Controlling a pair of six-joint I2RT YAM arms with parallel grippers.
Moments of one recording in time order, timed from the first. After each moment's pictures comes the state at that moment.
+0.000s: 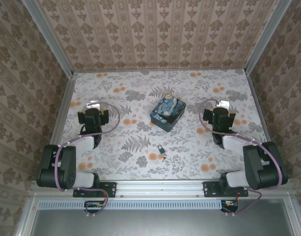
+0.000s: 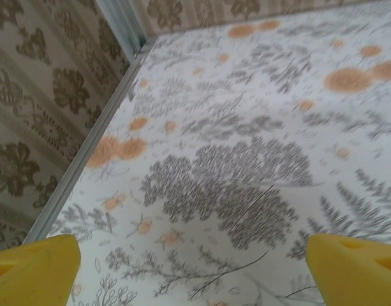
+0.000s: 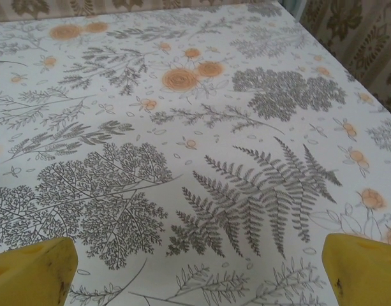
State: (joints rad) left arm -0.15 1.37 0.44 0.49 -0.38 0.08; right arm 0.10 1.37 0.44 0.43 0.43 0.13
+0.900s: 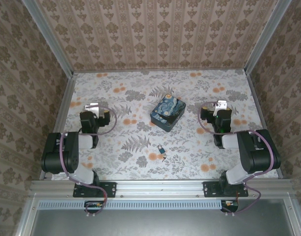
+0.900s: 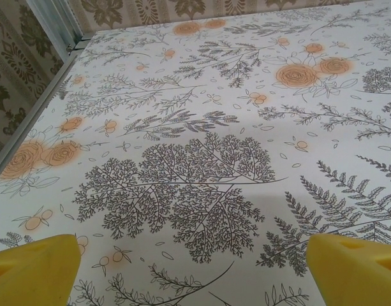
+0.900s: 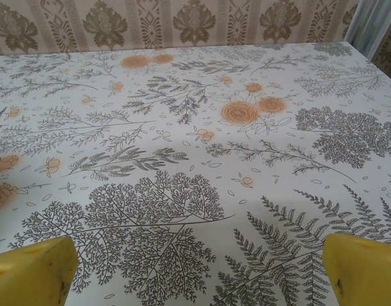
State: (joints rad) left arm -0.03 1.54 0.39 0.75 -0.06 0.09; right arm 0.03 1.54 0.39 0.81 0.18 0.04
